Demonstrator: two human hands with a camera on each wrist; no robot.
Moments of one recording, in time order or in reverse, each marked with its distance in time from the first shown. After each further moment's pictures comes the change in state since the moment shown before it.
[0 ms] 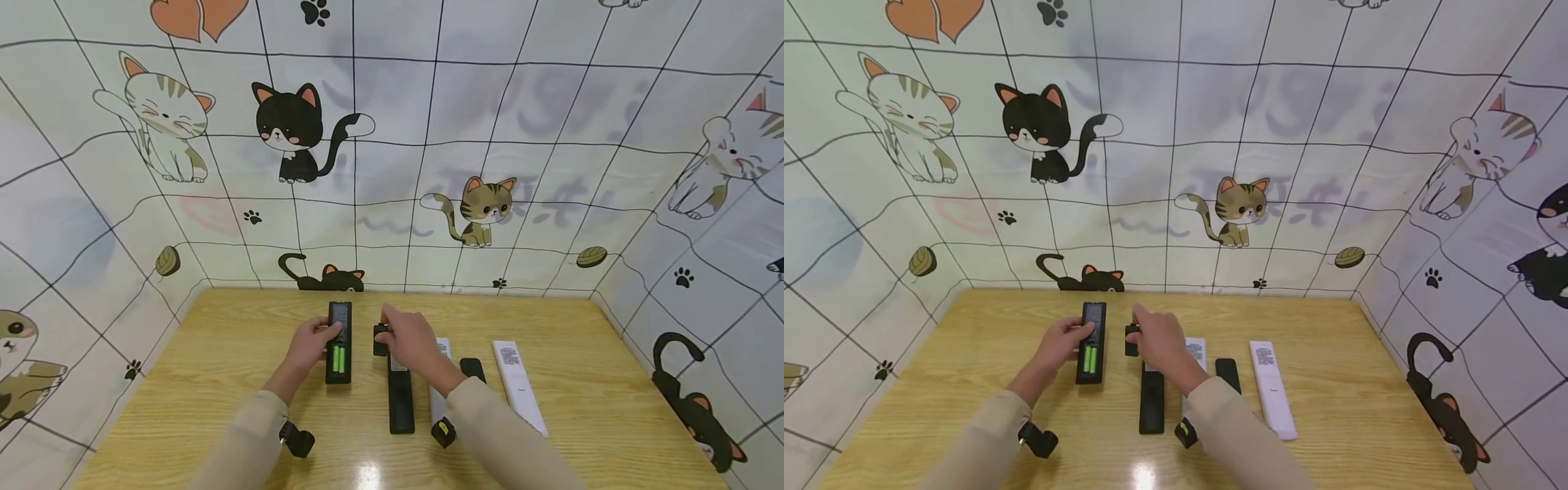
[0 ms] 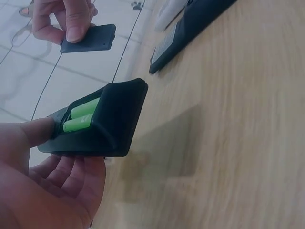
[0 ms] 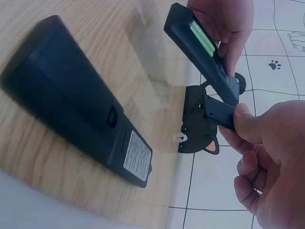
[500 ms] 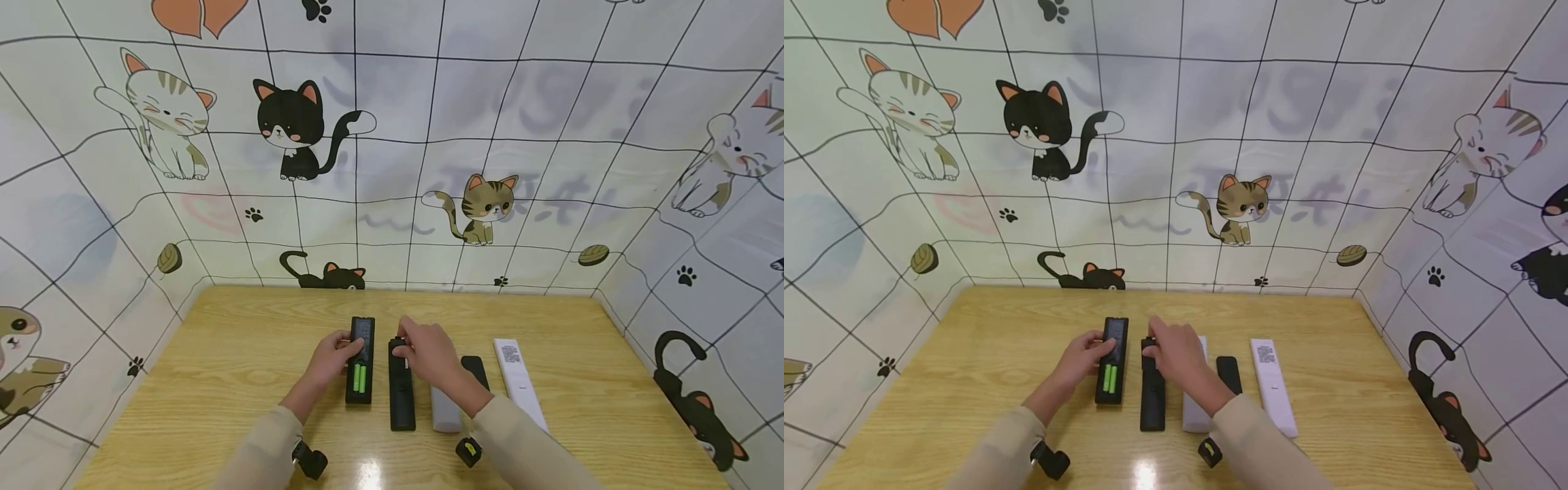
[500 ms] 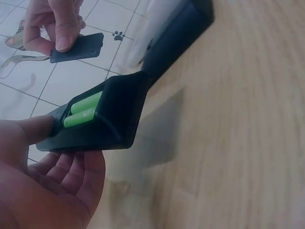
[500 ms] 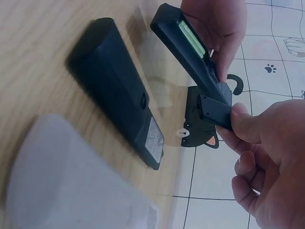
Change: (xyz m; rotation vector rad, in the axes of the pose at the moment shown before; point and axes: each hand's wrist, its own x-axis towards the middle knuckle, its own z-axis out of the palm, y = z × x) left_hand -0.019 -0.012 0.036 0.021 -0.064 0.014; right_hand -0.035 0.013 -0.011 0.015 0.041 -0.040
